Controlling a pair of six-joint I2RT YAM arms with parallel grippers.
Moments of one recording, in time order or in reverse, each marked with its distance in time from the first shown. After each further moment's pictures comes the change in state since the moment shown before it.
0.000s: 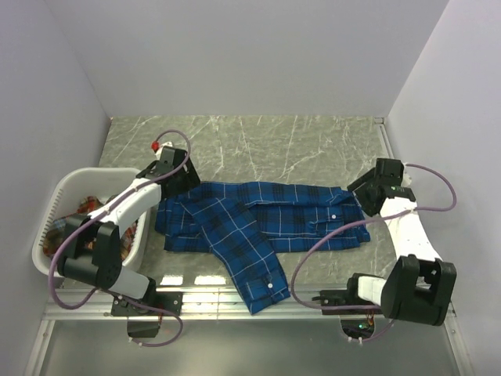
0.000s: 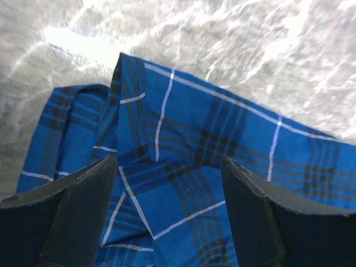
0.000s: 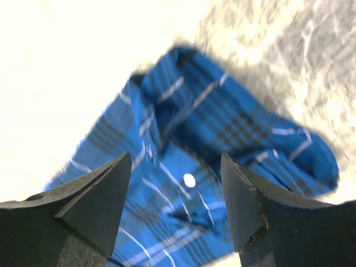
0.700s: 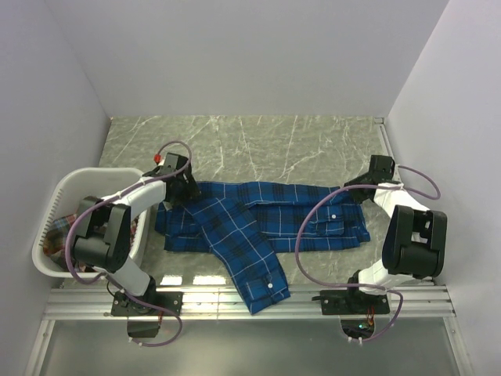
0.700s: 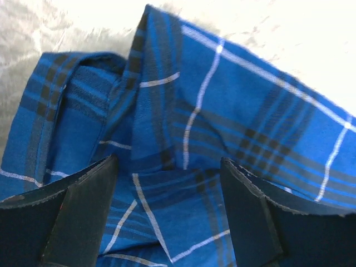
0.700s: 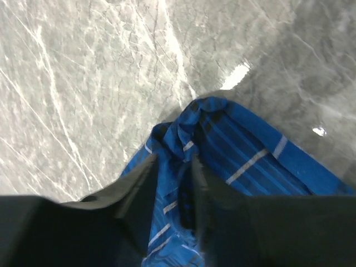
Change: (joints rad) left arm 0.030 0.135 -0.032 -0.005 0.051 -0.049; right arm -0.036 0.328 -0.003 0.330 -0.116 0.165
